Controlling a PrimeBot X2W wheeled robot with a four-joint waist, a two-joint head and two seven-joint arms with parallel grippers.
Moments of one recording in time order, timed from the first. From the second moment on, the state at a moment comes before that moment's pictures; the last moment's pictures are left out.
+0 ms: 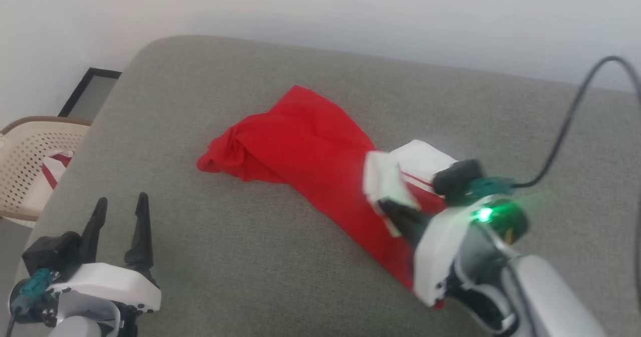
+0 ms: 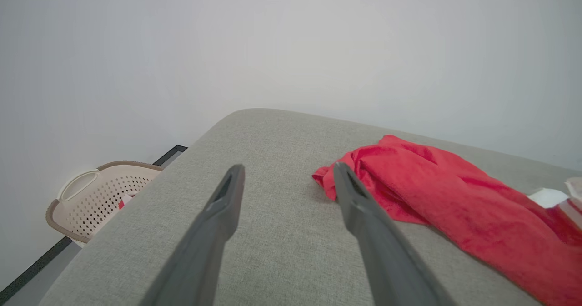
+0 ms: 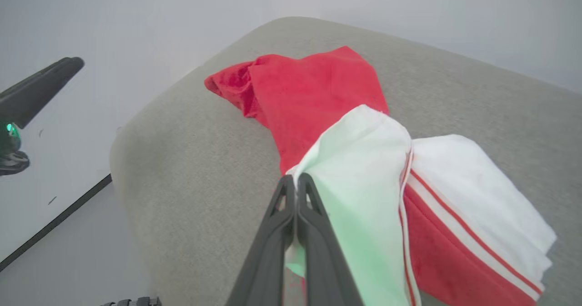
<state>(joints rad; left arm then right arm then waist) -0.10 0.48 -0.23 0.14 -0.68 0.19 -0.26 -0.29 -0.20 0.39 0.01 0.53 0.13 0.48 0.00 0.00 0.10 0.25</state>
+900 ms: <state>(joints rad) -0.14 0.47 -0.28 0.20 -0.67 0.16 -0.25 -0.49 -0.06 0.87 0.40 0.57 0.13 0.43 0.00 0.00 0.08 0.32</state>
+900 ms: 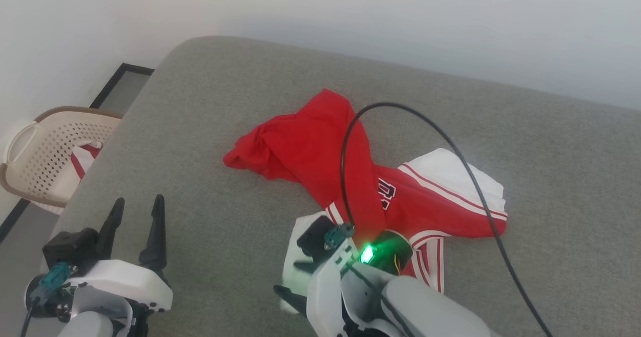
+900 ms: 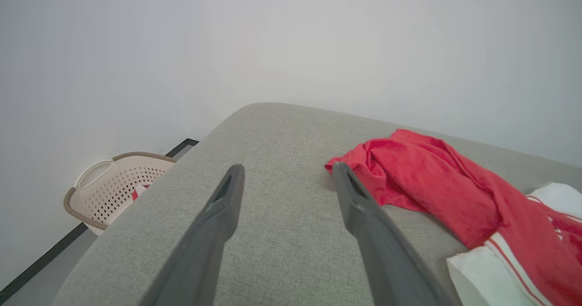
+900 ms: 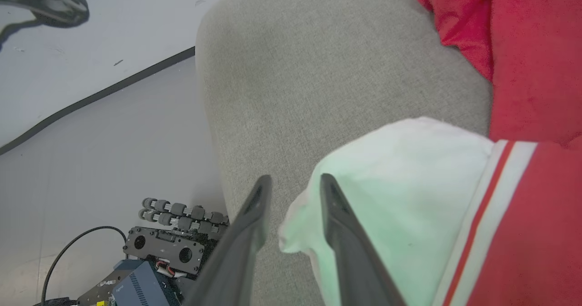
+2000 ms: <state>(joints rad) -0.11 0.50 -0.26 0.17 -0.66 0.17 -0.26 -0.46 -0.22 0.36 0.37 0.48 0.13 0.25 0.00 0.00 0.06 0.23</state>
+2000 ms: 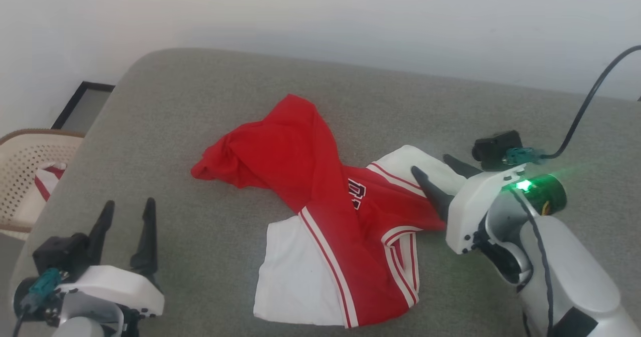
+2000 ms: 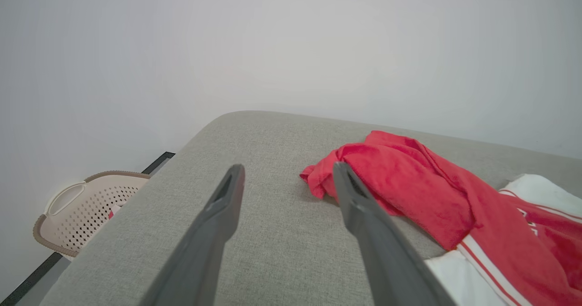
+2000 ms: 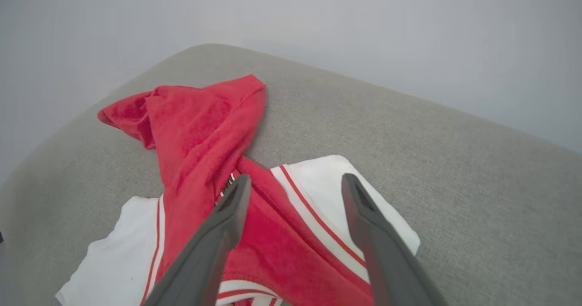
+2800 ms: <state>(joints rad) -0.18 0.42 -0.28 0.18 -0.62 0.13 -0.26 -0.74 -0.28 0.31 0.88 0.48 0.13 0.49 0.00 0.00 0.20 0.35</state>
